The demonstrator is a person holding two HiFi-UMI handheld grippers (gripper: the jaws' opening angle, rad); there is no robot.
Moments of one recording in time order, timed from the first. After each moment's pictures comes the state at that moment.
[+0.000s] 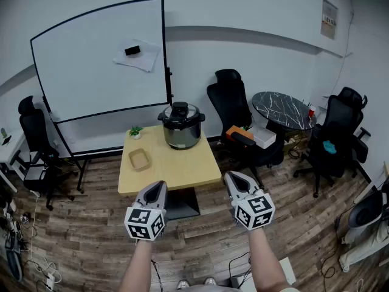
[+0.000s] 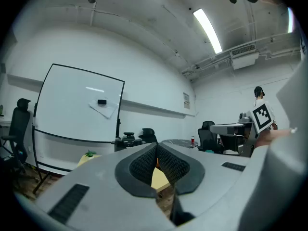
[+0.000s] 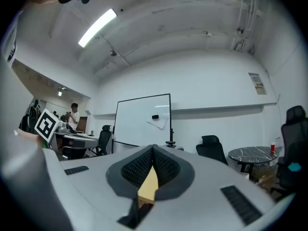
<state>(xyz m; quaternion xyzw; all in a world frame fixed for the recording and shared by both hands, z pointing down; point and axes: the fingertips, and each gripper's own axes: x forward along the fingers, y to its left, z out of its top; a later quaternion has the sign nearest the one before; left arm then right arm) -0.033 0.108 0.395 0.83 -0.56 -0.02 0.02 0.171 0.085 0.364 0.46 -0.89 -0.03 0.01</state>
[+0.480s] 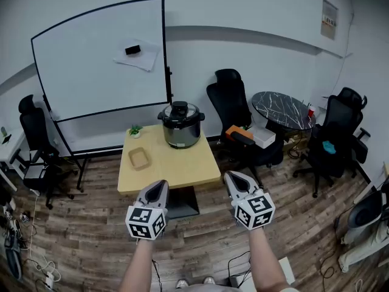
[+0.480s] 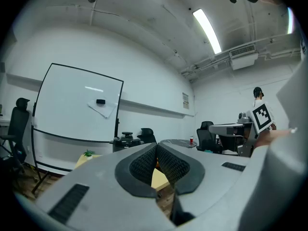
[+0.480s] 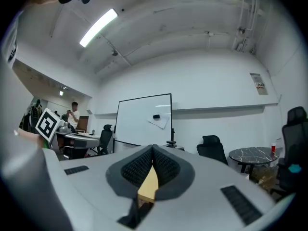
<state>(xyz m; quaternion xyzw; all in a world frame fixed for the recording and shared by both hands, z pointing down) -0.025 0.113 0.394 0.83 -0.55 -0.02 0.03 0.172 0.091 0.363 0.46 -0.89 -0.03 0.02</state>
